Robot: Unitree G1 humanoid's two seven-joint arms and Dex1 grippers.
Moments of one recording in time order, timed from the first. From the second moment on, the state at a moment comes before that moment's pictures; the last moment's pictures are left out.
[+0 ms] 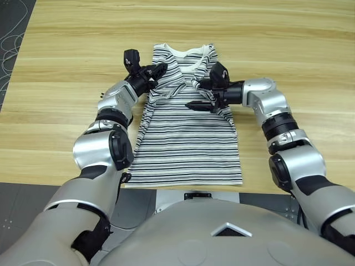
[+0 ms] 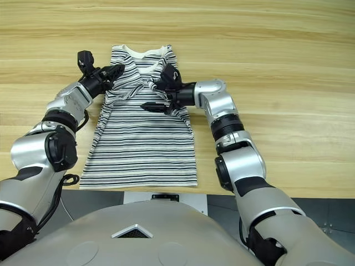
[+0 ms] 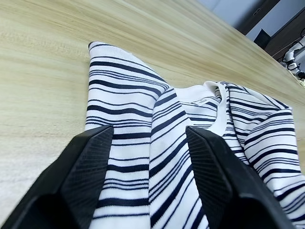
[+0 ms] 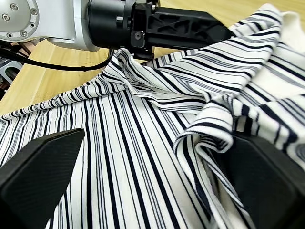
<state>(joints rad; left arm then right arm) -0.76 0.24 0.31 1.31 -0.21 0.09 -0.69 -0.65 -0.09 0.20 0.83 0.08 0.20 1.11</state>
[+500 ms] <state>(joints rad) -0.75 0.21 0.31 1.31 -0.21 0.09 -0.69 -0.69 -0.07 0.21 0.97 0.07 0.14 1.09</state>
